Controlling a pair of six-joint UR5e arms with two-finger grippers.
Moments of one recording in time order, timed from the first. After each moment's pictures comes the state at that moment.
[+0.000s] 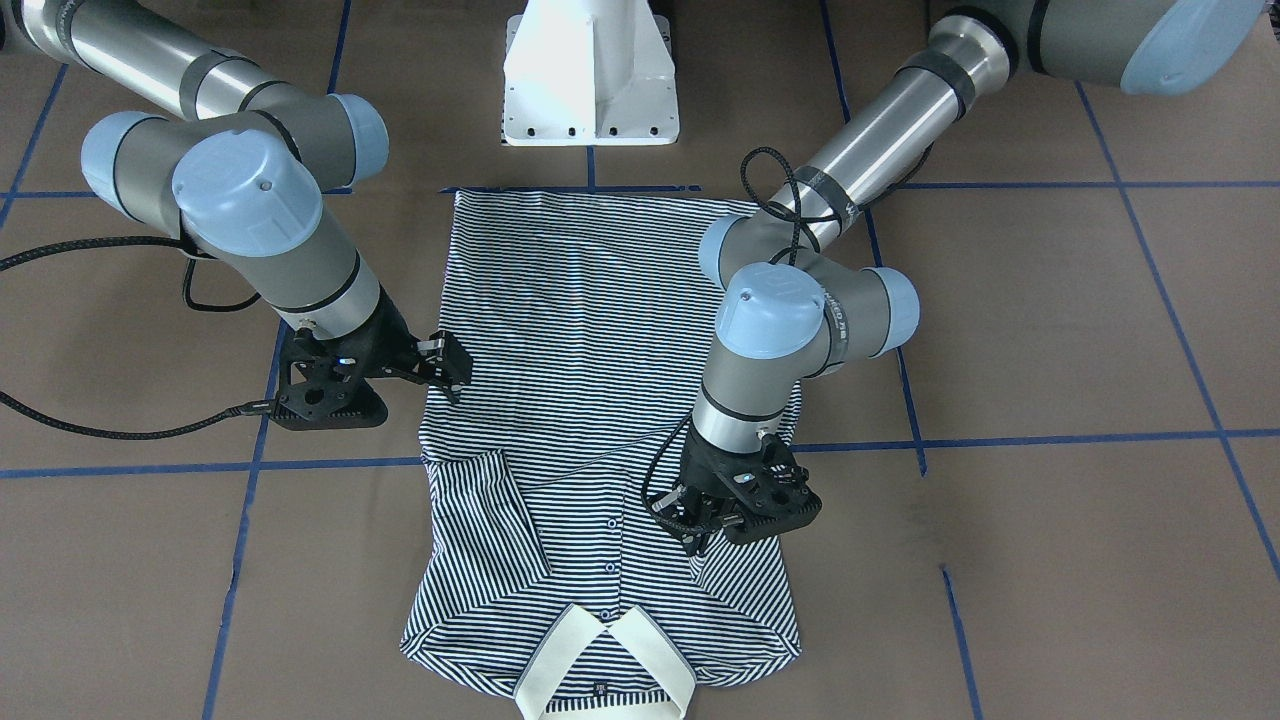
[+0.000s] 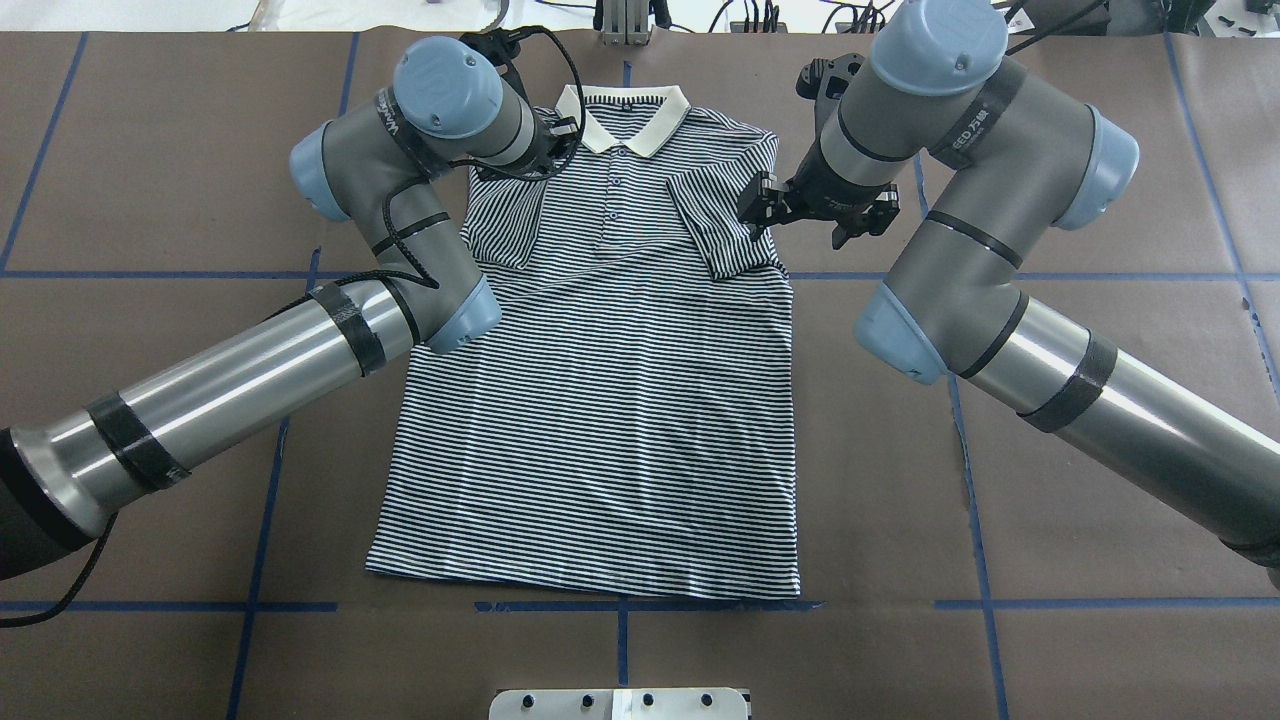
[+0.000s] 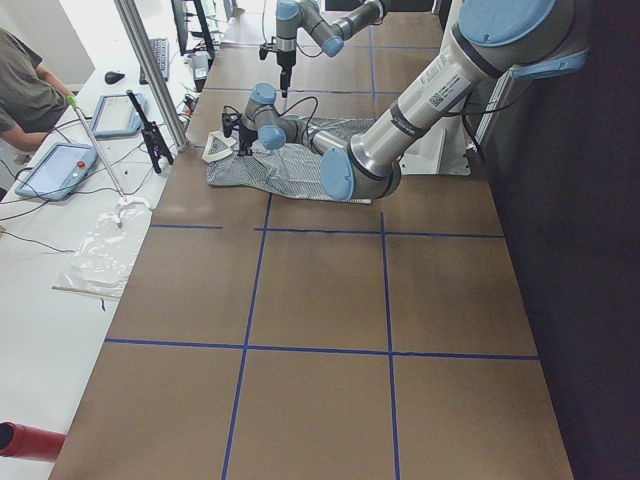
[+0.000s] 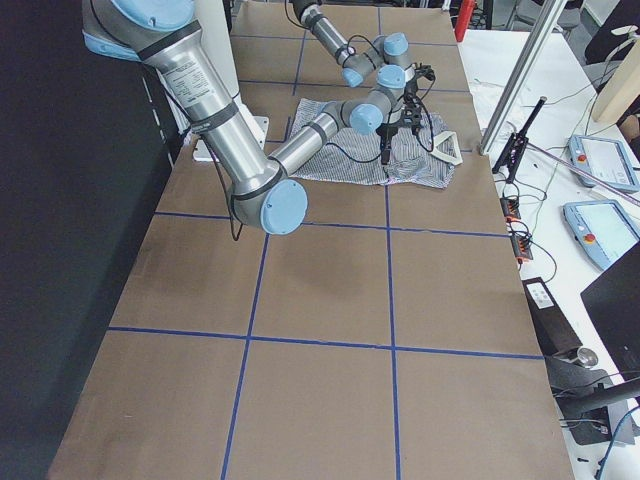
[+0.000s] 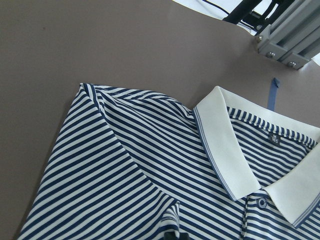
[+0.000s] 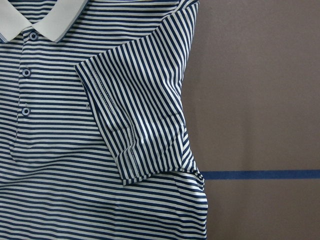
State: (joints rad) left arm -0.74 -2.52 -0.97 -2.25 -1.75 -1.44; right arm 0.81 -0.93 1.57 -1.45 2.09 1.06
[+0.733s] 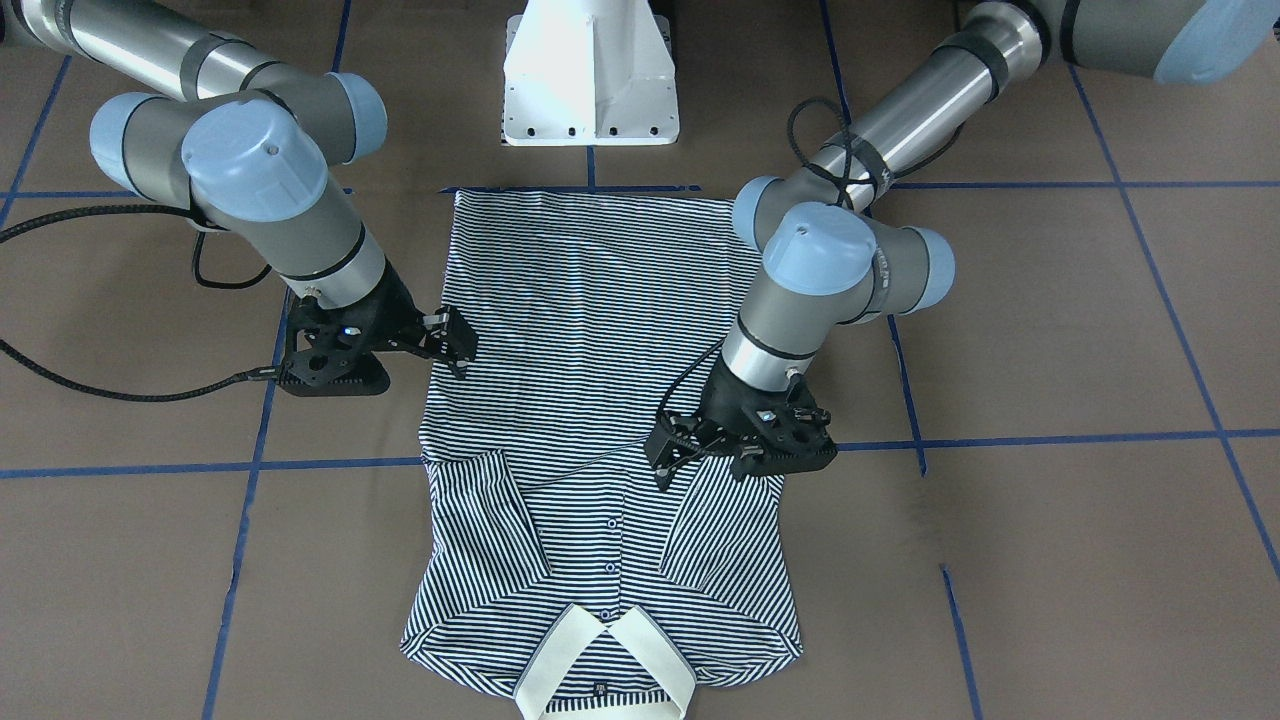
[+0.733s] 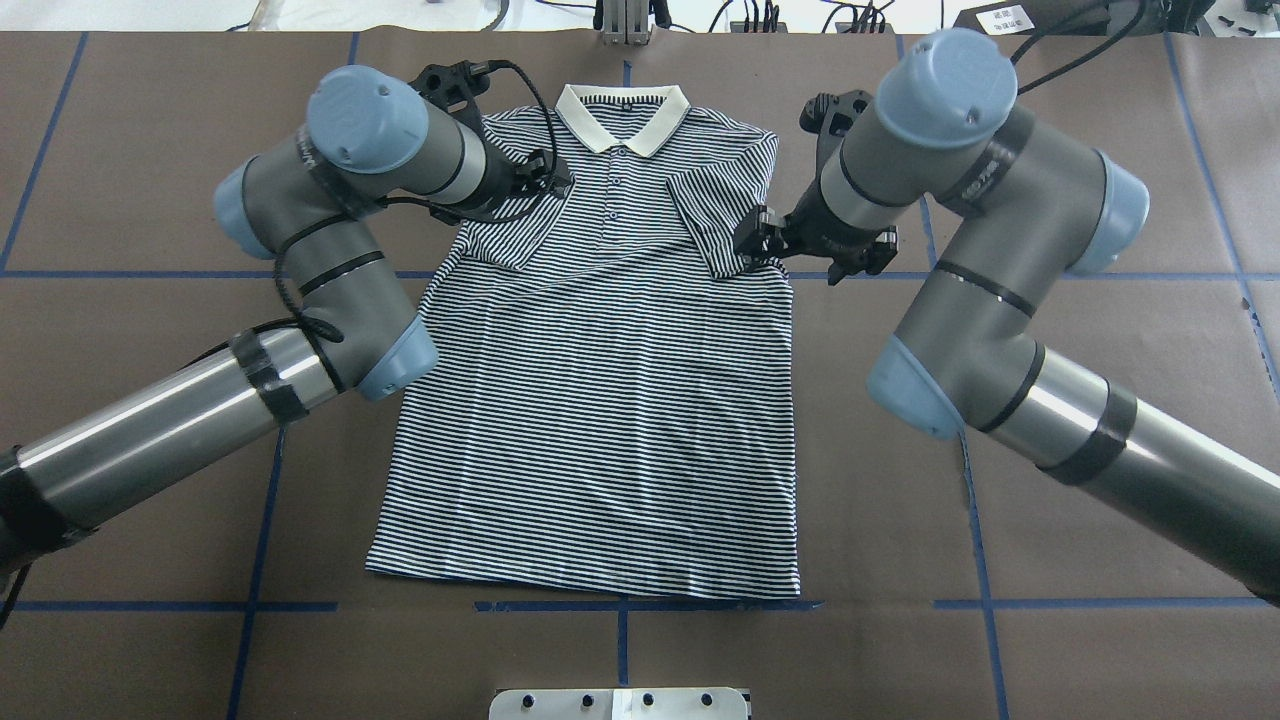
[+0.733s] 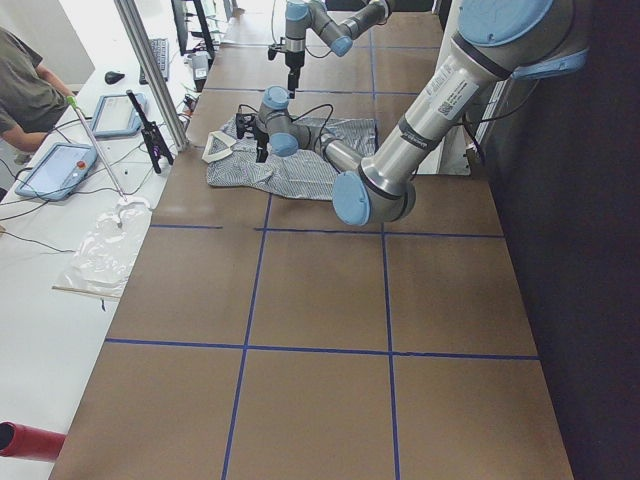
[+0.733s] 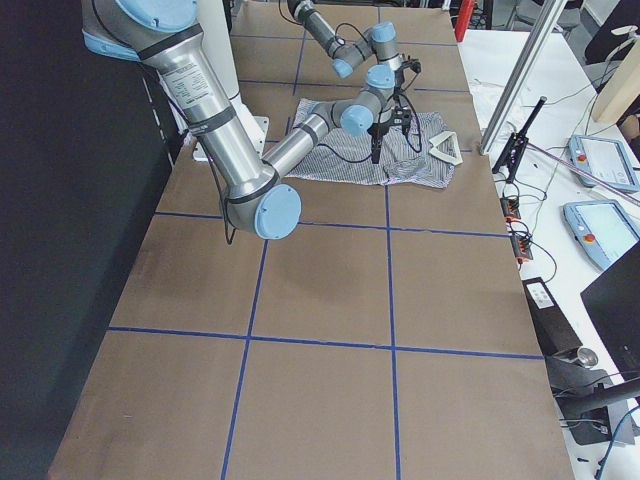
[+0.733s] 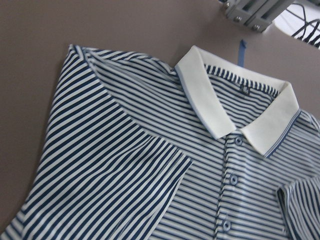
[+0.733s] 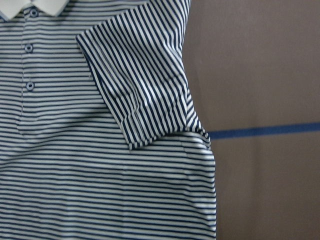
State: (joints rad) left arm -0.74 -2.29 -1.33 -2.16 -1.87 -1.34; right arm 0.72 -1.02 1.72 -1.44 2.03 1.21
